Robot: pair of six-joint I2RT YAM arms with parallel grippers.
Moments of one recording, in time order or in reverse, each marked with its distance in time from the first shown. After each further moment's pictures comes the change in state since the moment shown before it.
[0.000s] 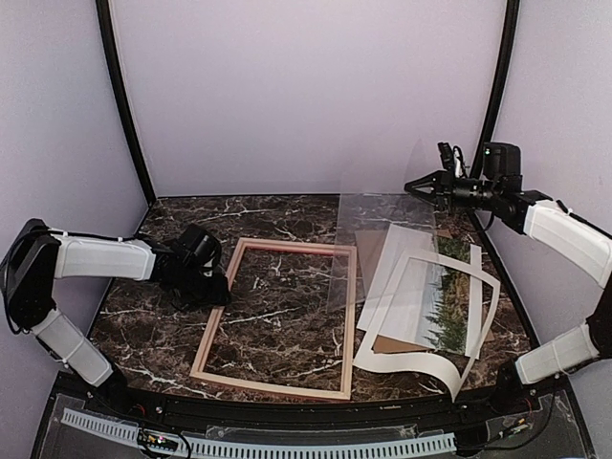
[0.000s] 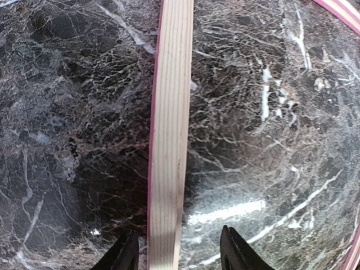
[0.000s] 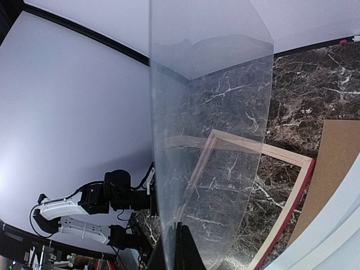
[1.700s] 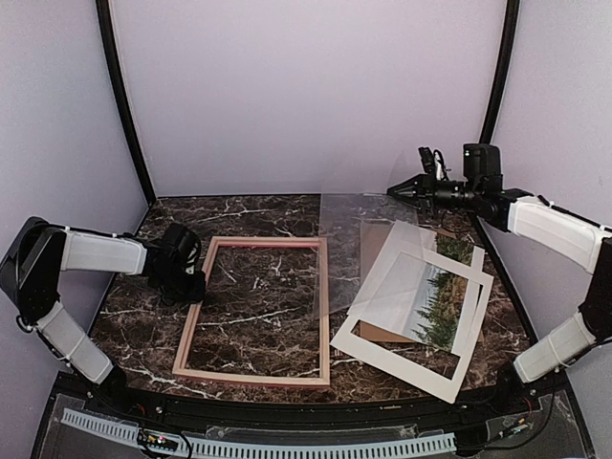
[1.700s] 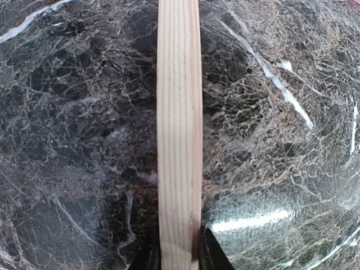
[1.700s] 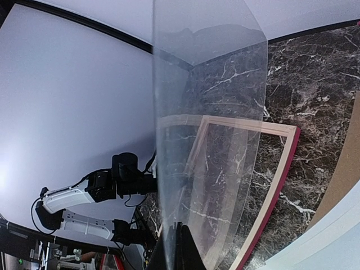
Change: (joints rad) left arm 0.188 0.054 -0.028 0.029 -0.037 0.185; right arm 0.080 0.098 0.027 0.044 0.025 0.035
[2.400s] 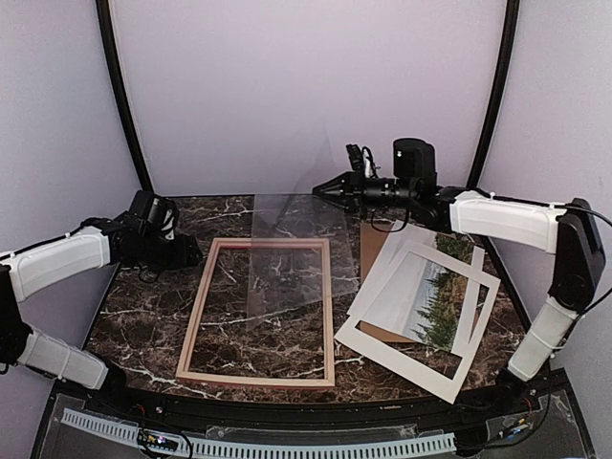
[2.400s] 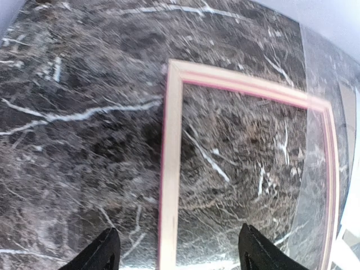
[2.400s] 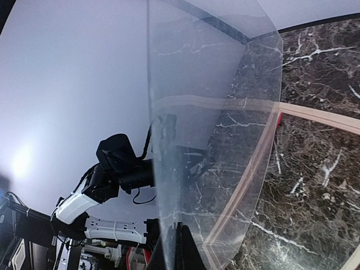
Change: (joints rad) left arm 0.031 -0.273 0.086 -0.103 0.010 -0.060; right arm 0.343 0.246 0.174 0.251 0.130 0.213
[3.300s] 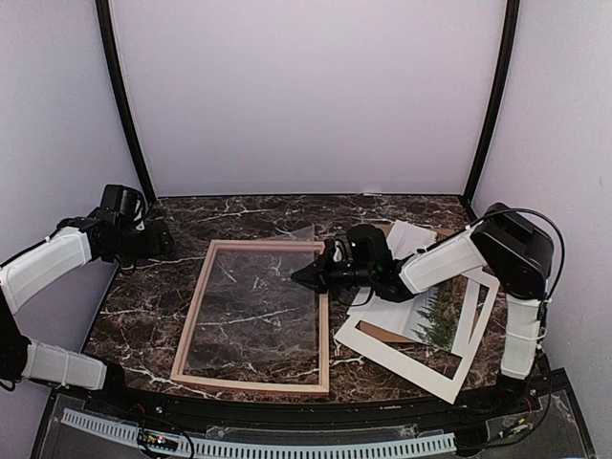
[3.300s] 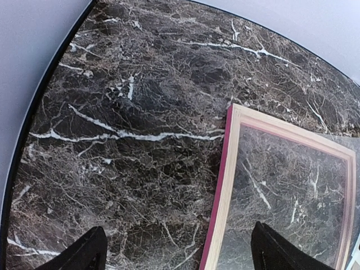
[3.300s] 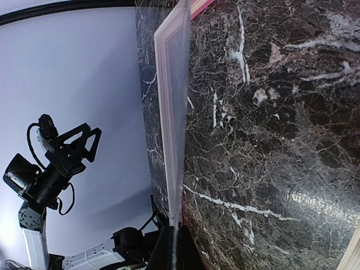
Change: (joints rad) left arm 0.211 -0.106 0.013 -0.028 -0.064 0.068; right arm 0.198 0.319 -0.257 0.381 0.230 0.374
